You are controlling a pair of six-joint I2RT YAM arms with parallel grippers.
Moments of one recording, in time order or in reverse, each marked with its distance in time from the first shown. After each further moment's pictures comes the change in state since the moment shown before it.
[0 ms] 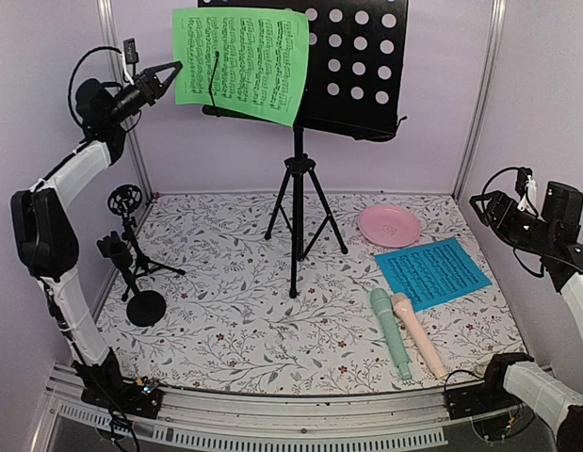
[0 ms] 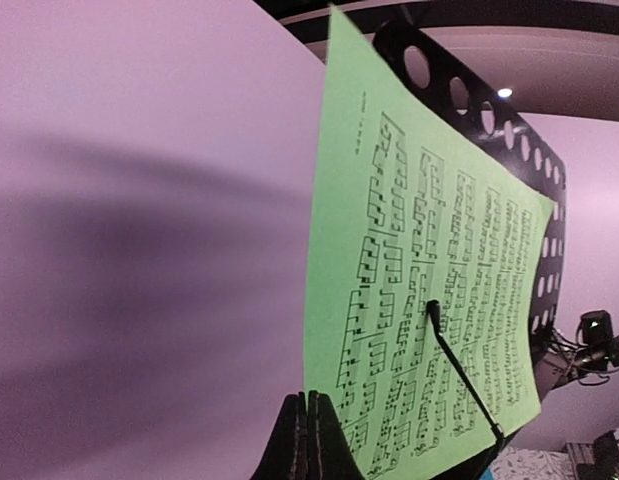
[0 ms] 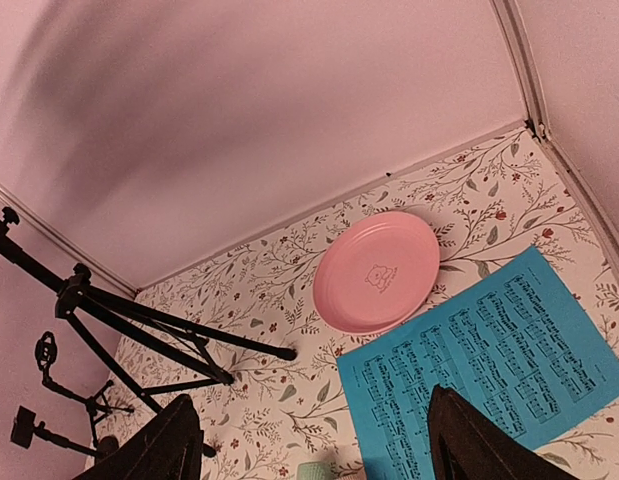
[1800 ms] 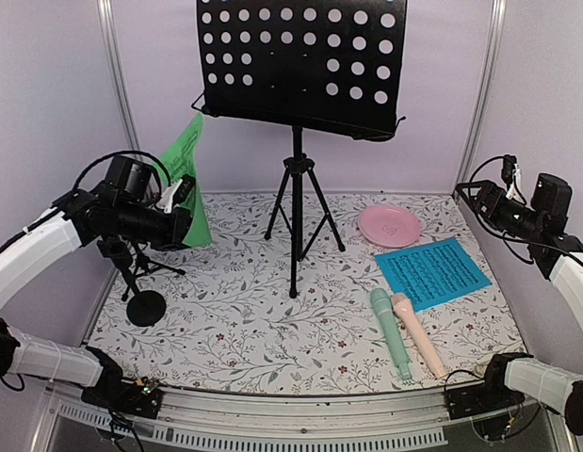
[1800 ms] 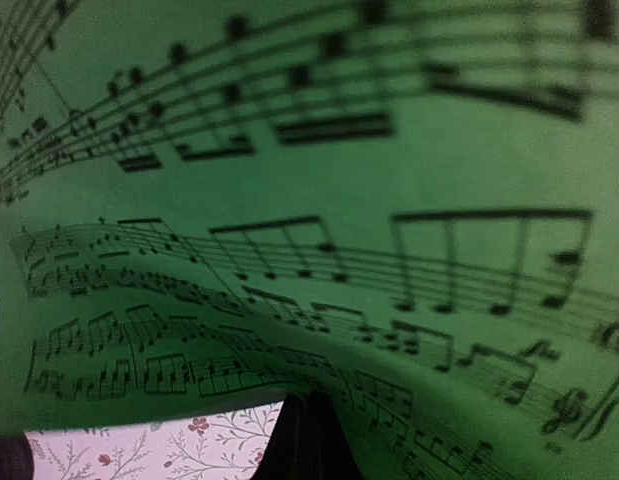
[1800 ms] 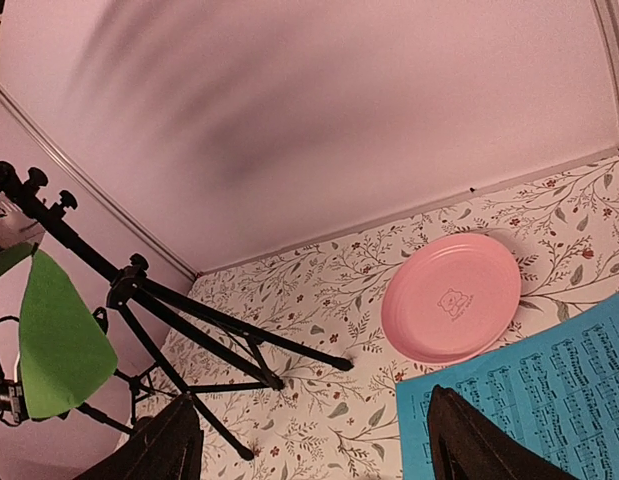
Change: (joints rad) left arm -0.440 -0.728 -0.724 -1.461 -0.481 0.288; right arm 0.000 0.149 -0.031 0.283 -0.204 0.027
